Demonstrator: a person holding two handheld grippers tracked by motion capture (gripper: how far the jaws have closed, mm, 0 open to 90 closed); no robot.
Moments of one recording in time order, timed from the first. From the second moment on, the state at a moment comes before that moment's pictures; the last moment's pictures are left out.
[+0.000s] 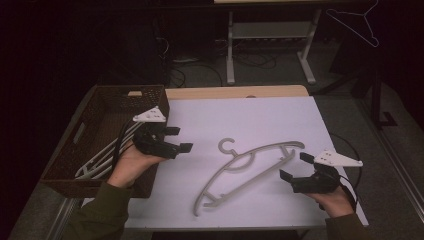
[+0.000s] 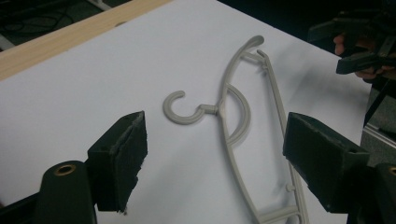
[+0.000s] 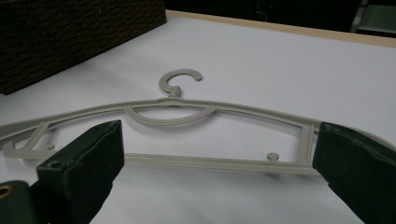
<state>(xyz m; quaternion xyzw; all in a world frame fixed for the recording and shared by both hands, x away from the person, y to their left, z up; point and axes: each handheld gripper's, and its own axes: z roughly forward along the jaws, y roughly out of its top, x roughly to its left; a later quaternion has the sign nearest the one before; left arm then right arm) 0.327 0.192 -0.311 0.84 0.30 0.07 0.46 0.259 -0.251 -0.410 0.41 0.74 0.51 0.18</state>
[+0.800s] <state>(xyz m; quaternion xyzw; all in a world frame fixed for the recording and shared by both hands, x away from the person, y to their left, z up) 0.336 0.121 -0.402 0.86 0.31 0.03 0.40 0.259 -0.249 -0.412 0.40 0.74 0.51 0.18</state>
